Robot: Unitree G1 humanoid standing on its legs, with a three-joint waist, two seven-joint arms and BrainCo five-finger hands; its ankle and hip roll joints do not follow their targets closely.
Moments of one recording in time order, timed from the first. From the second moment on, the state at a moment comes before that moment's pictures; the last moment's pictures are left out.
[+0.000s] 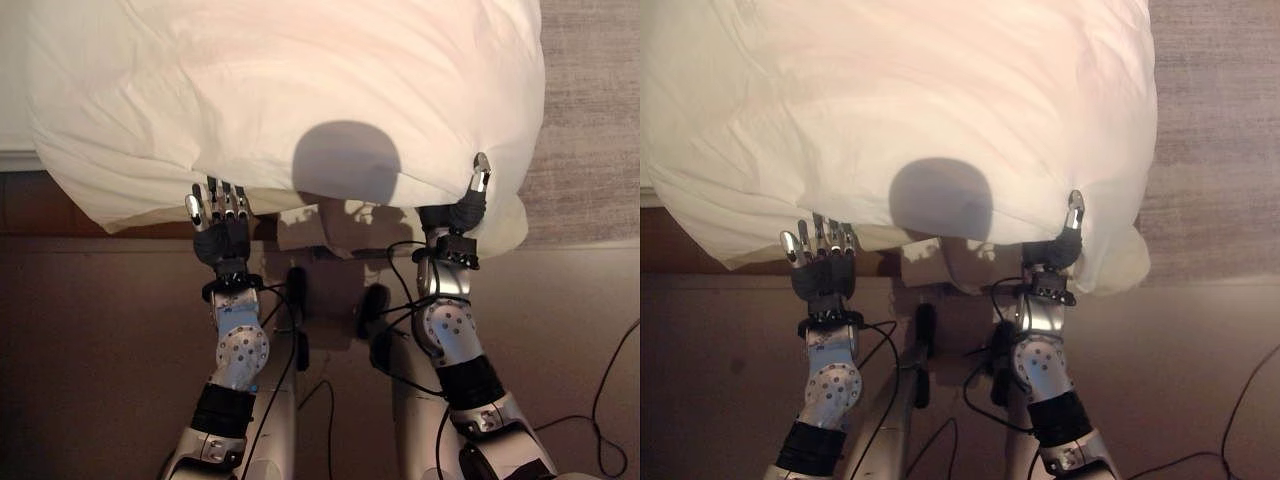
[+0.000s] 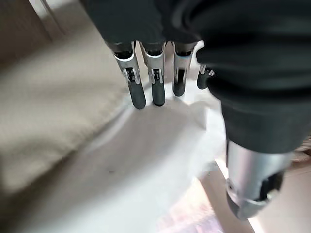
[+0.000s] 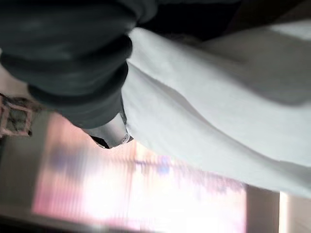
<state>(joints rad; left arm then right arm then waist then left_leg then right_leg) -0.30 0.09 -0.15 0.02 -1.37 -0.47 0.11 -0.48 -0.06 0.22 -0.11 1.51 -0.50 0.08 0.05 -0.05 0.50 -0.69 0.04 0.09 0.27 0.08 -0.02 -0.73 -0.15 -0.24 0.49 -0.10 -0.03</state>
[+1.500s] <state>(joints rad) -0.49 0.05 -0.31 0.03 -1.55 -0.28 -0.22 -0.51 -0.08 0.33 -0.15 1.55 -0.49 0.13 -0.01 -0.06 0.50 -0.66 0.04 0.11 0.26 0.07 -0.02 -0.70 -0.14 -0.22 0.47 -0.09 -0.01</state>
